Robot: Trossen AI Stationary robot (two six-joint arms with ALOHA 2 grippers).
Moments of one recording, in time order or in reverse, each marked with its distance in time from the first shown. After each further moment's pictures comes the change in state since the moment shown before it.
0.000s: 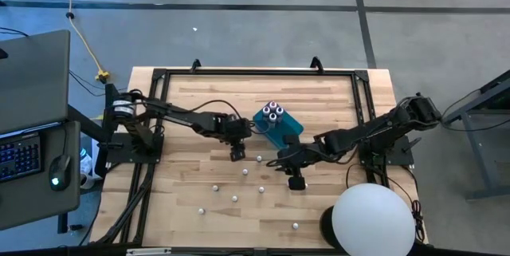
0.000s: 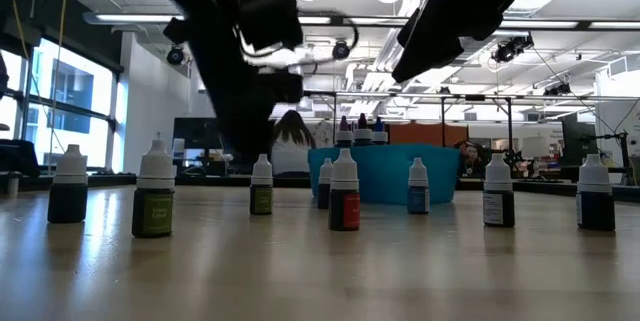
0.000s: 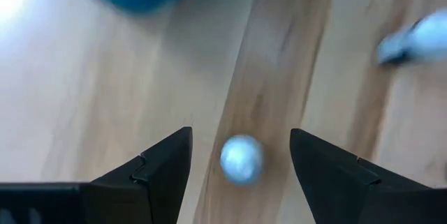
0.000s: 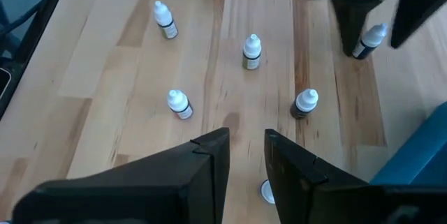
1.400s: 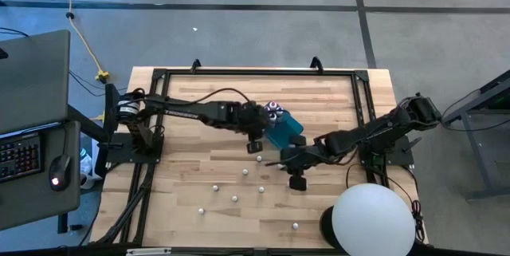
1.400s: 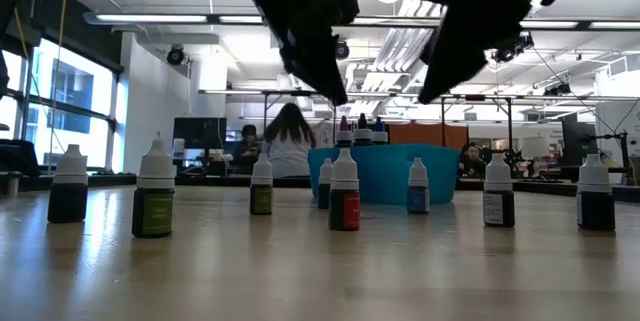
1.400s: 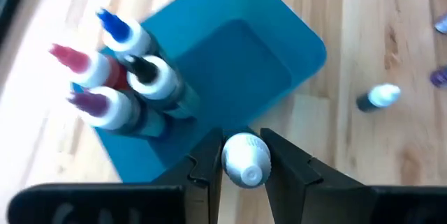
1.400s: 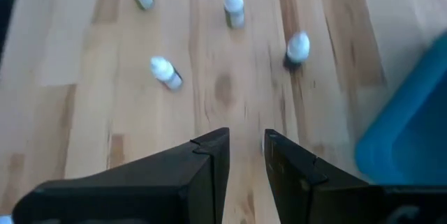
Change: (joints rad) left arm 0.000 0.035 0.404 -0.170 -0.067 0.160; right arm 0.017 0.000 0.000 -0.124 0.036 0.179
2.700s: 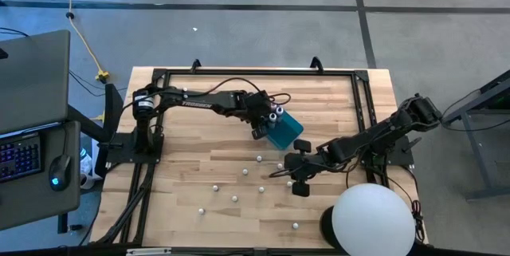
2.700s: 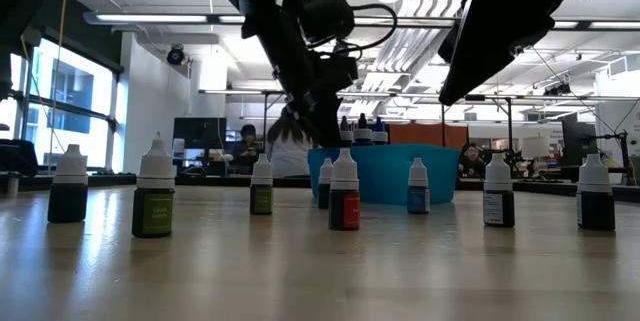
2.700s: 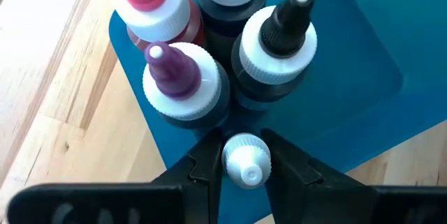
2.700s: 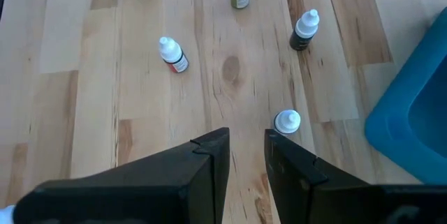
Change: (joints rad) left arm 0.170 0.144 0.001 0.057 0.077 -0.054; right arm 0.086 0.000 0.000 -0.042 0.080 0.086
